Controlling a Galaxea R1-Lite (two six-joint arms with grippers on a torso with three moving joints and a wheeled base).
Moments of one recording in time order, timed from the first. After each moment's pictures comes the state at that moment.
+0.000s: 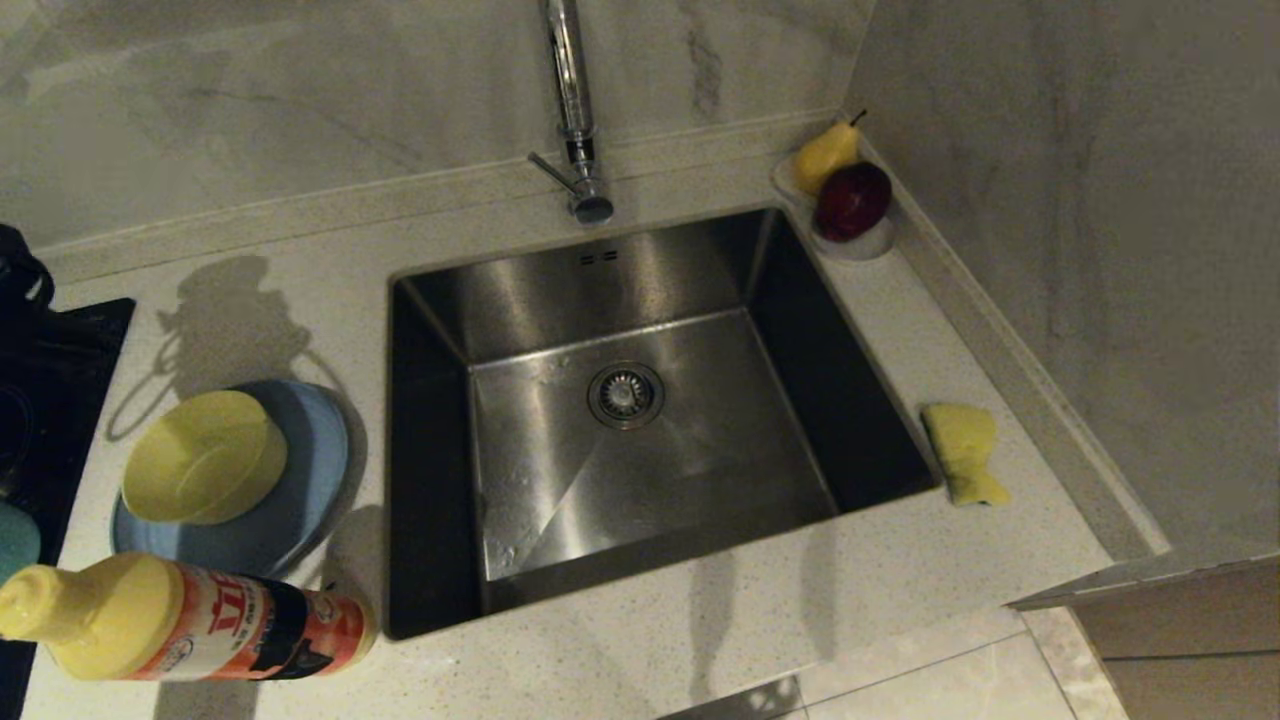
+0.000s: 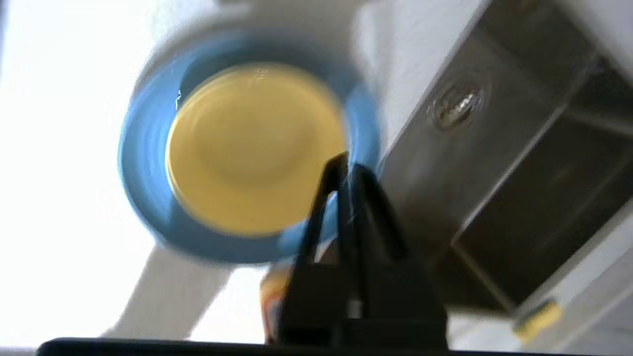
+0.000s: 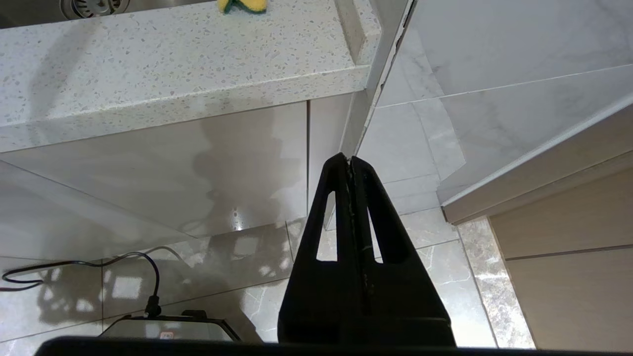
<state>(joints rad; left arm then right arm) 0.49 1.69 -1.88 0.97 -0.48 -0.41 0.01 0.00 -0.01 0.02 0.00 0.00</state>
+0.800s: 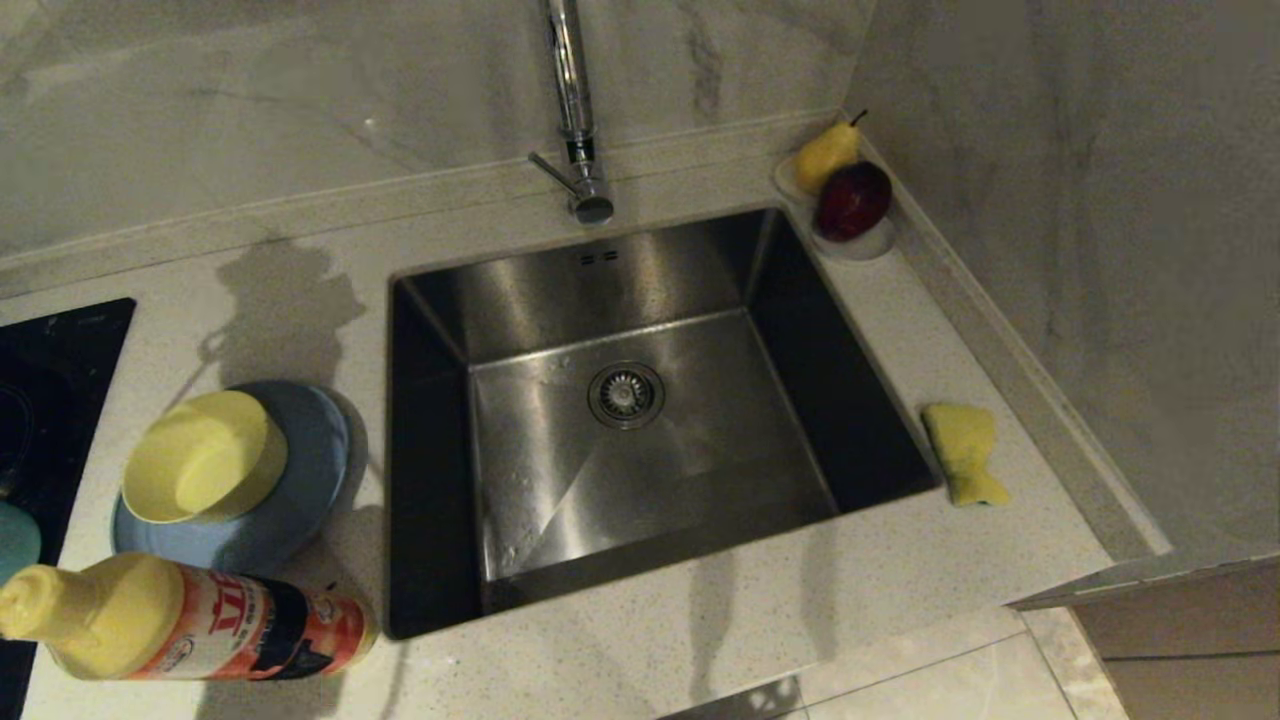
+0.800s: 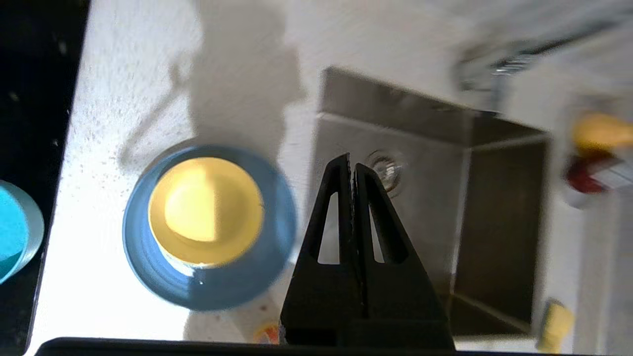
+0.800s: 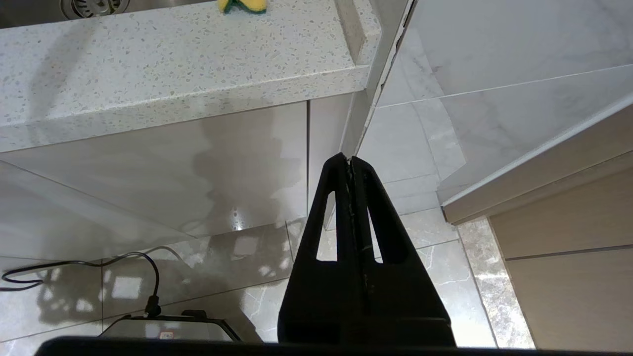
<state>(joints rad) 0.49 1.30 -1.82 0.77 -0.48 -0.35 0.01 0.00 -0.01 0.02 0.00 0.00</state>
